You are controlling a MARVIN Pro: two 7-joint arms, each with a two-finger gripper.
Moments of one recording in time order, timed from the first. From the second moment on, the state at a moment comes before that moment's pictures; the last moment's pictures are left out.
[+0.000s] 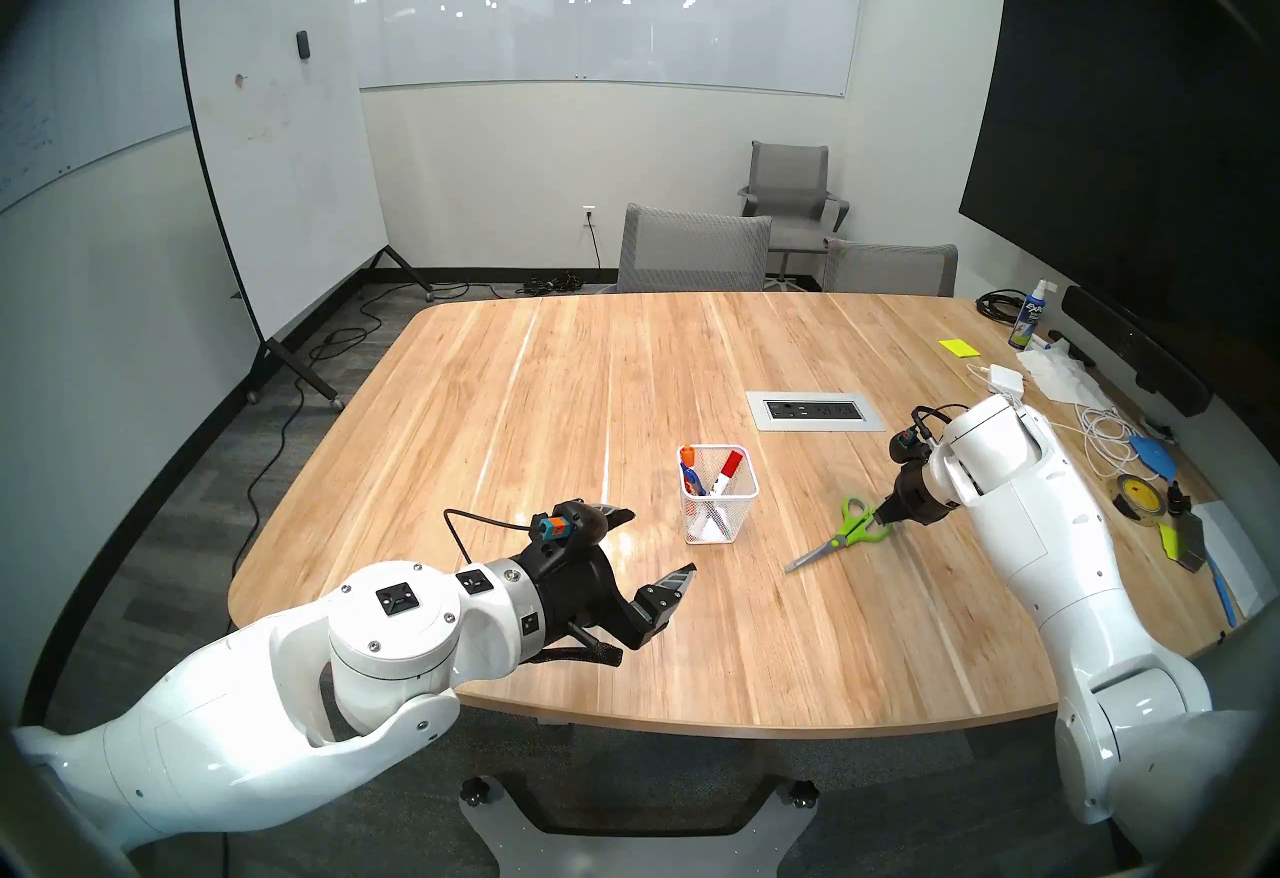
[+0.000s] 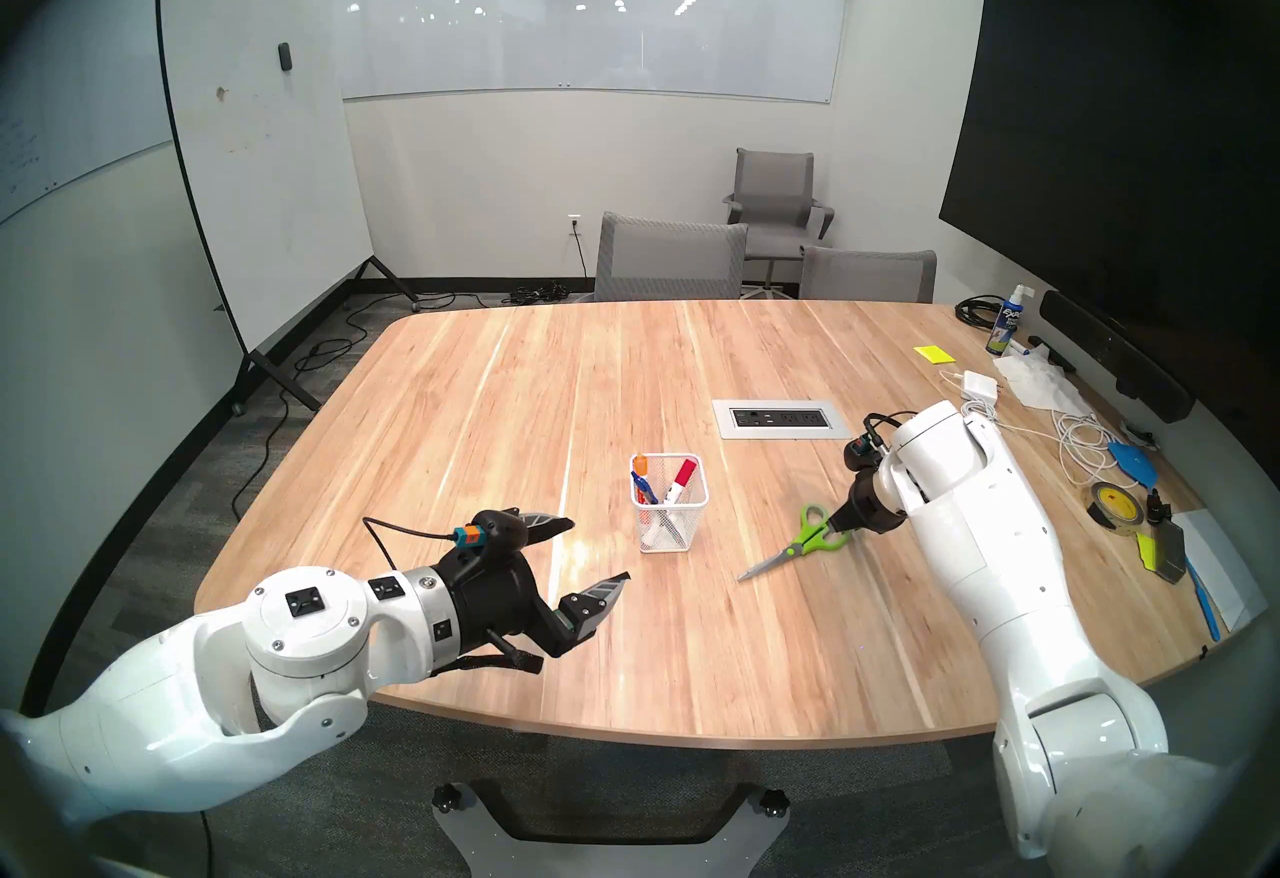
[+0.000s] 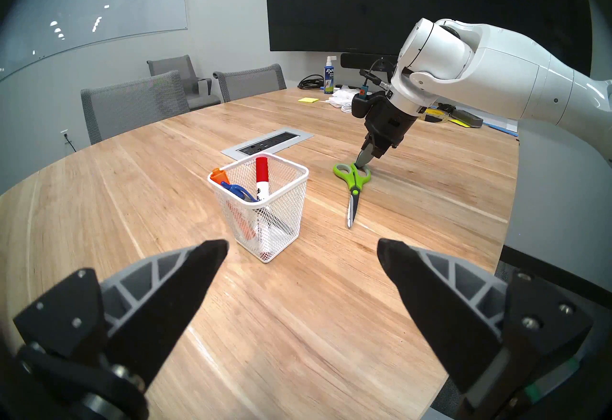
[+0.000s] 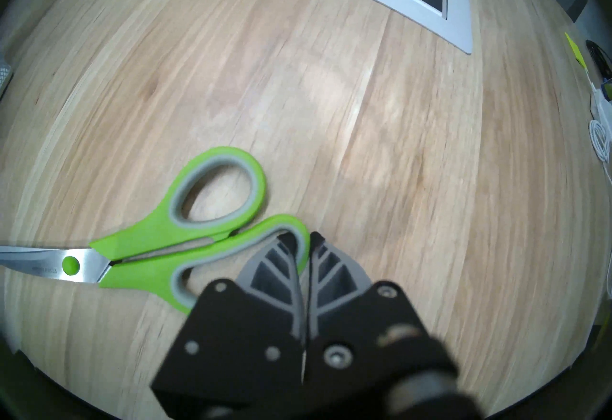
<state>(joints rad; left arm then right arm) 1.56 -0.68 -0.94 -2.24 -0.67 0.38 0.07 -1.09 -1.06 1.46 -1.21 -0.41 0.96 0.87</state>
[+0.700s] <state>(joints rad) 1.56 -0.68 -0.94 -2.24 -0.67 0.38 0.07 -1.12 -1.02 1.57 -1.31 -0.24 0.96 0.87</state>
